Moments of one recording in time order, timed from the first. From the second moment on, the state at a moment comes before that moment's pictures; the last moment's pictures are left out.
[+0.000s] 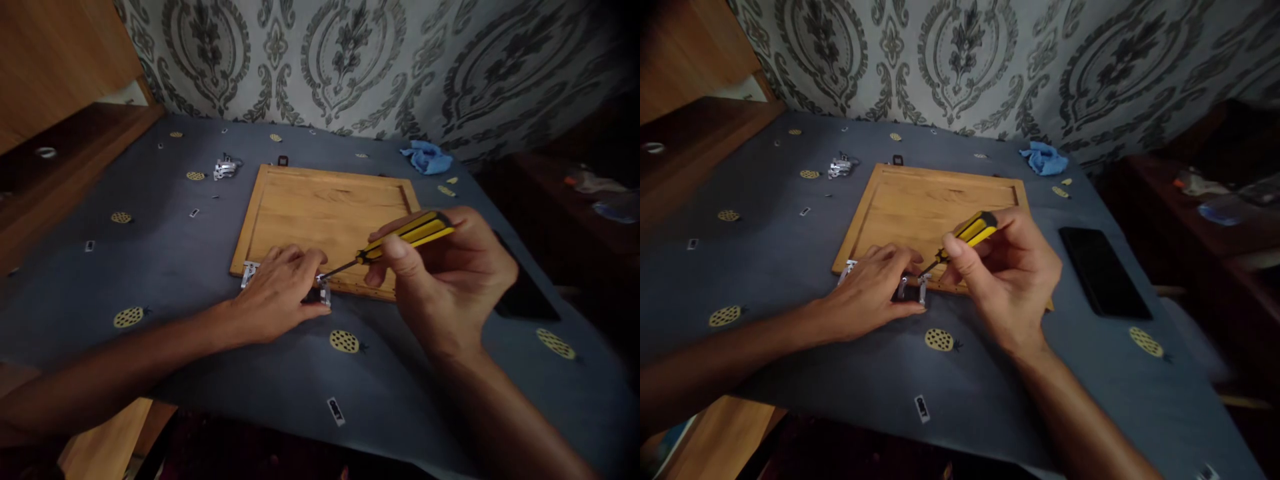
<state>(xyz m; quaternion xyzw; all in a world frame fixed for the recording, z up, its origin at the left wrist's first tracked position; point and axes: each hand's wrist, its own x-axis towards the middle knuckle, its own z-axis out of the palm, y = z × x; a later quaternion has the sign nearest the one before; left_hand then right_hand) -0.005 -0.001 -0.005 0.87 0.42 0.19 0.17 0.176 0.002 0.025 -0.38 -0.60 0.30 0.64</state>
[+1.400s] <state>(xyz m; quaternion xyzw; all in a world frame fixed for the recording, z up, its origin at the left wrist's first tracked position) -0.004 -0.002 -0.003 0.88 0.42 0.17 0.16 0.185 -0.002 0.032 -0.38 -0.67 0.35 0.52</state>
